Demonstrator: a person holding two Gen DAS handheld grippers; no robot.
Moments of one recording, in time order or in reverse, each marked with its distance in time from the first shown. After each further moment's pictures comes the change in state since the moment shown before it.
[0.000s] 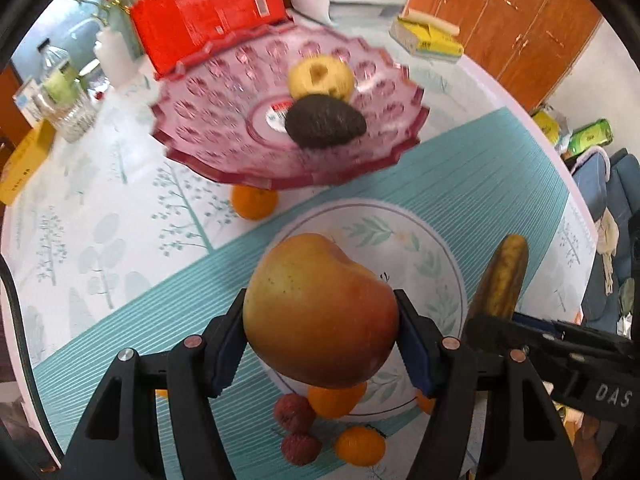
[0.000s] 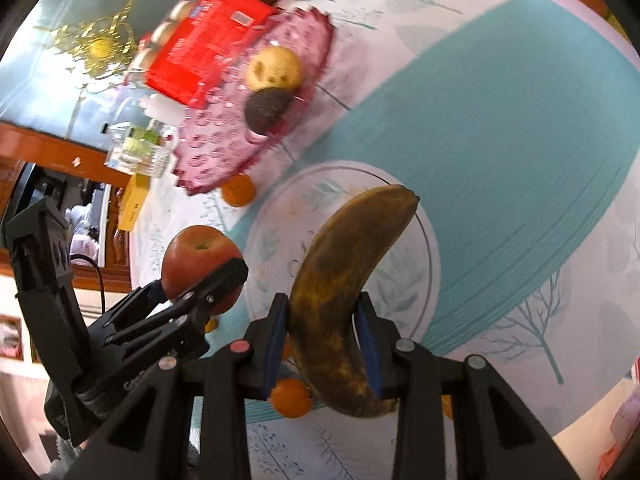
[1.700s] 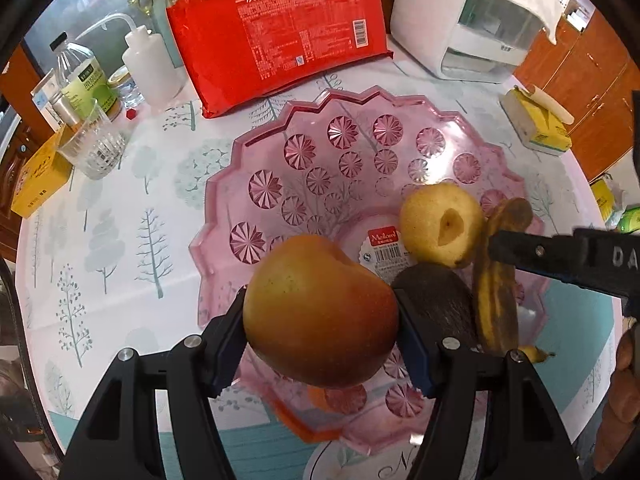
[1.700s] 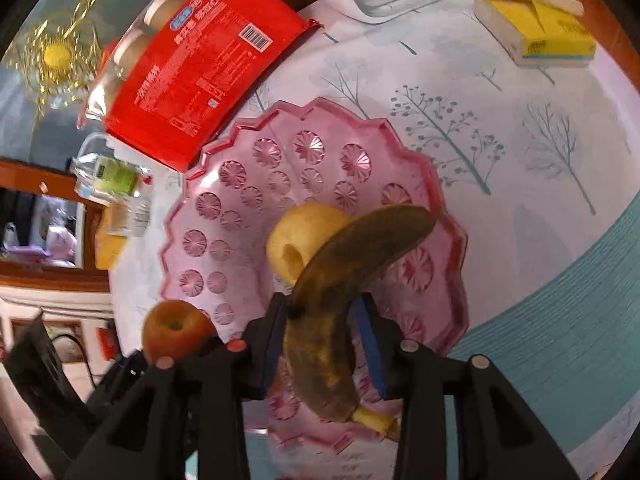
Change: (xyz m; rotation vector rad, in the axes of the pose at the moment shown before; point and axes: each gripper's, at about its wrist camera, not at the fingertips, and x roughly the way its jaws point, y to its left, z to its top) left arm 0.066 0.082 0.156 -0.205 0.011 0.134; right arm 0.078 0.070 0.231 -0.122 0.120 -0.115
